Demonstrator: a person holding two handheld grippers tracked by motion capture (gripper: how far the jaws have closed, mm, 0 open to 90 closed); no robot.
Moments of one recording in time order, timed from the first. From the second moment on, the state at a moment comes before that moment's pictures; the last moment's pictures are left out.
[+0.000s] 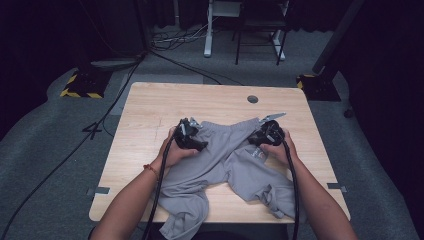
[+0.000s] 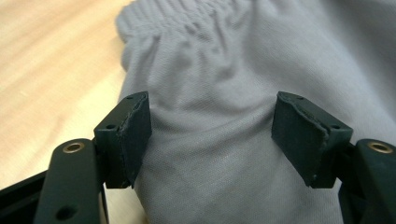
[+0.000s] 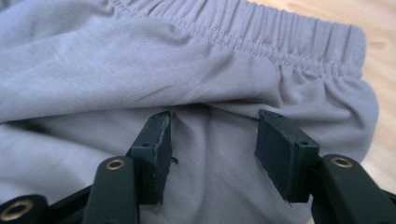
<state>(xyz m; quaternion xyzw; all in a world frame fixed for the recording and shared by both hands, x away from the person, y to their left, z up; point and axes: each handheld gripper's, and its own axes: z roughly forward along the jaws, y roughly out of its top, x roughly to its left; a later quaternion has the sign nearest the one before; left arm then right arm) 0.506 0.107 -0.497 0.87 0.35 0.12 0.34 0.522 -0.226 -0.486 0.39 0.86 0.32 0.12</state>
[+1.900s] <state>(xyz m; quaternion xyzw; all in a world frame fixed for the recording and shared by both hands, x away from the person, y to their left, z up) 0.362 0.173 -0.502 0.88 0.31 0.11 0.35 0.314 -0.265 -0.476 0.25 0.91 0.30 0.10</state>
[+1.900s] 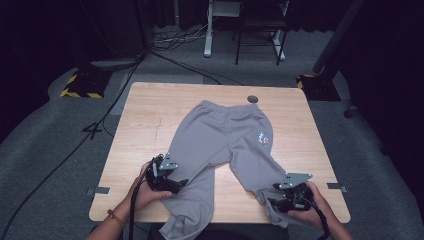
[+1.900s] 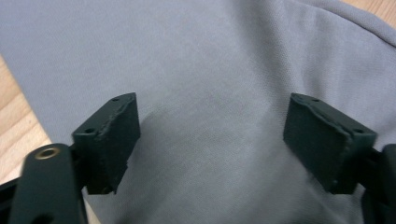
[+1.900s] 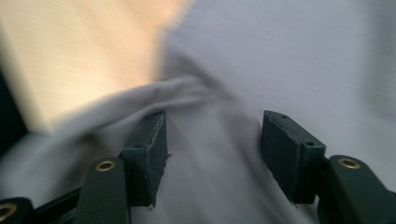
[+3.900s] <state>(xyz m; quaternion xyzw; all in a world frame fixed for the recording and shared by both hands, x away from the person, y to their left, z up) 0.357 0.126 -0.473 0.88 0.26 0.11 0.38 0.470 -0.309 -0.482 0.42 0.84 0.23 0.26</state>
